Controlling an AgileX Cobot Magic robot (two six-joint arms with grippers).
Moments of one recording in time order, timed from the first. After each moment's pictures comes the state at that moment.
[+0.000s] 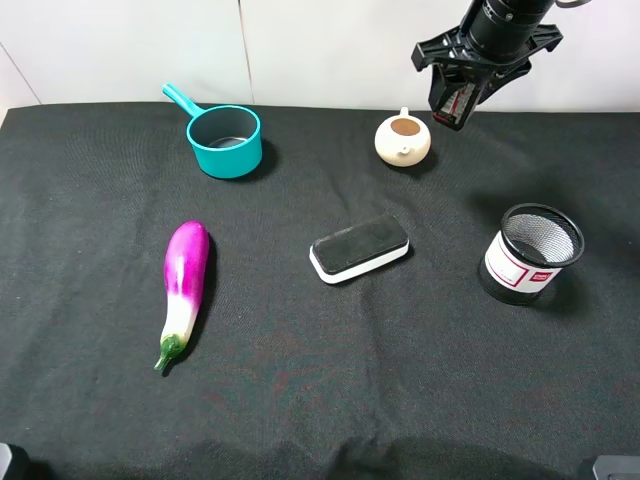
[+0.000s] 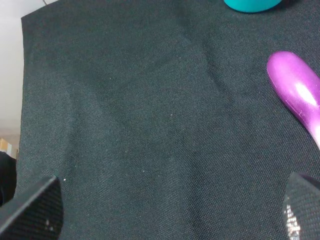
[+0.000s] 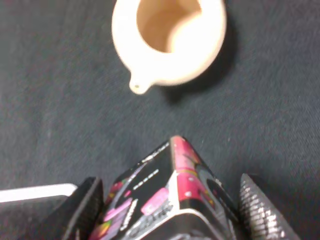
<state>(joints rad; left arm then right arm) -0.07 -0.01 -0.49 0.03 1.06 0.18 0.32 1.92 -1.57 0.06 0.99 0.00</state>
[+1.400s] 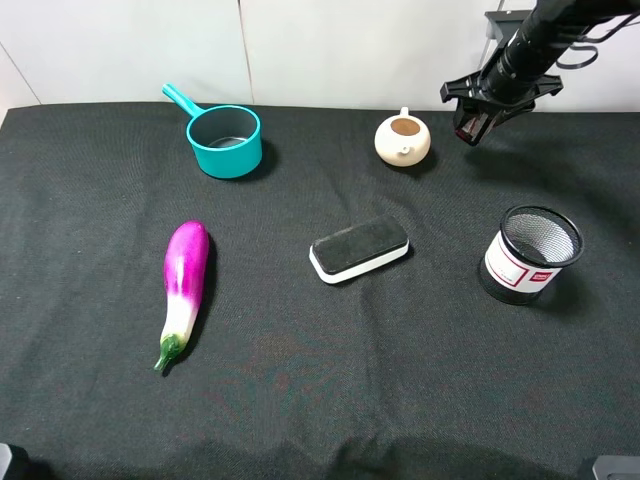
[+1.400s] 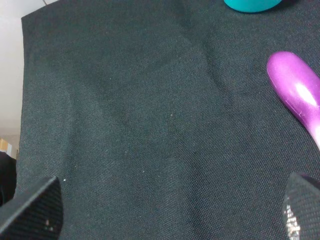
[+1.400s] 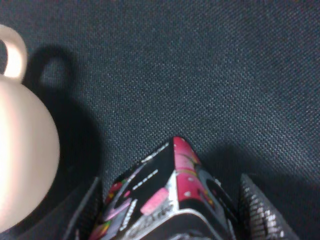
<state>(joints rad) -0.07 -0.01 -0.49 0.03 1.06 0.18 0.13 2.18 -1.61 0.09 0.68 -0.05</state>
